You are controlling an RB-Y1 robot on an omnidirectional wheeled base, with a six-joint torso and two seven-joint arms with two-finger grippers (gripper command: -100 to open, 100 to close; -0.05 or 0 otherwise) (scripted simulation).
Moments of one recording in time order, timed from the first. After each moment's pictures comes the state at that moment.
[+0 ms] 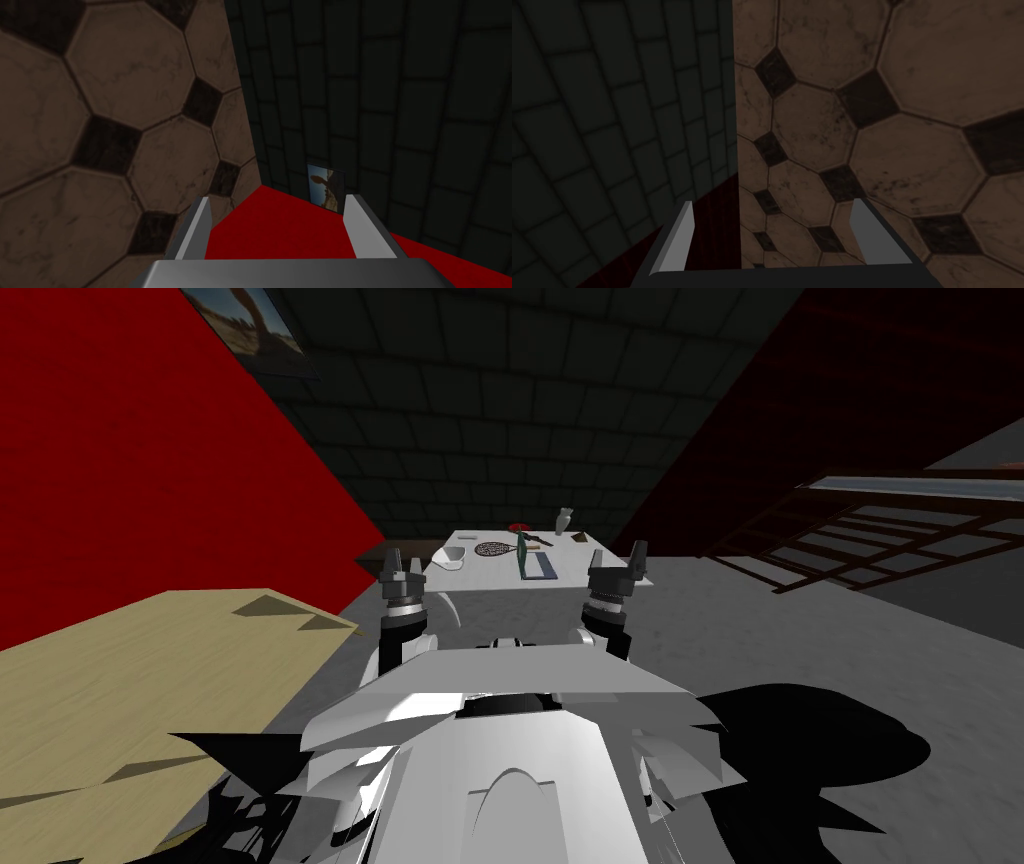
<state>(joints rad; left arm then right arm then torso) 0.49 0.01 0.05 -2.26 -0.05 -0.47 0.08 0.51 0.02 0.03 -2.37 -0.12 -0.53 -0.02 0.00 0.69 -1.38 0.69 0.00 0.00</state>
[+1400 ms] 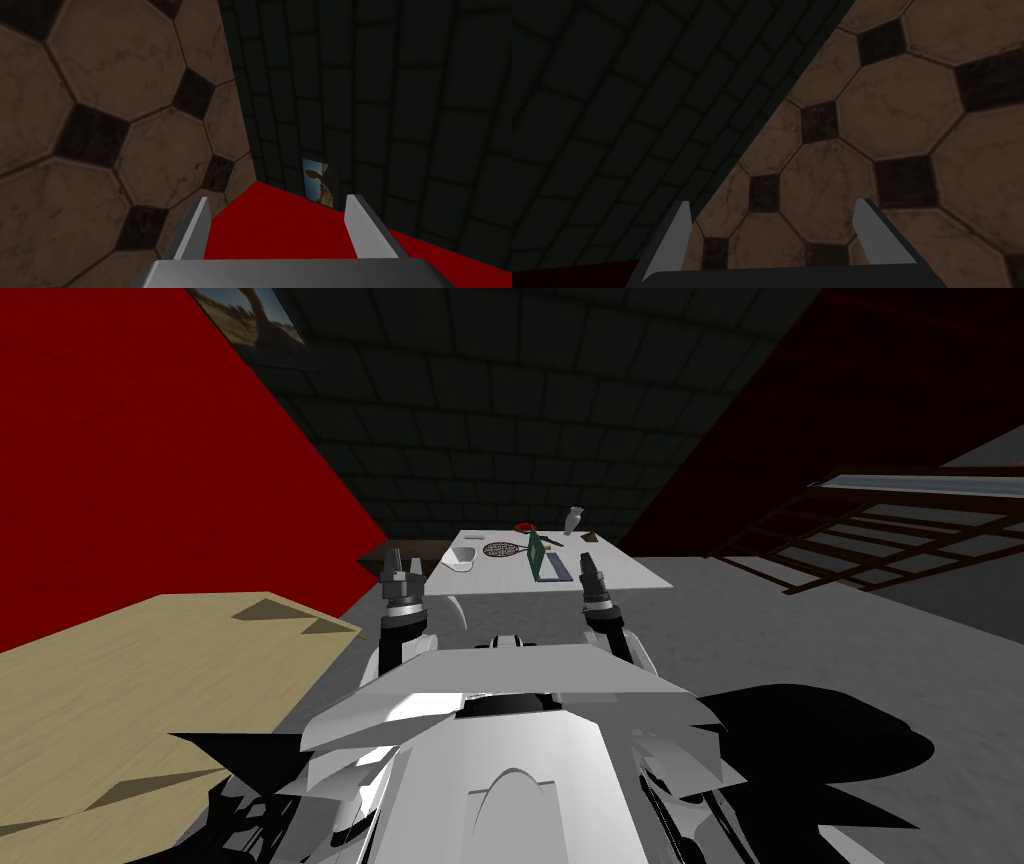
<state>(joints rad) 0.49 0.01 0.05 -2.26 -0.05 -0.47 0.08 0.49 -0.26 -0.05 -2.25 0.15 -0.44 0.19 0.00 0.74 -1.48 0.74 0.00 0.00</state>
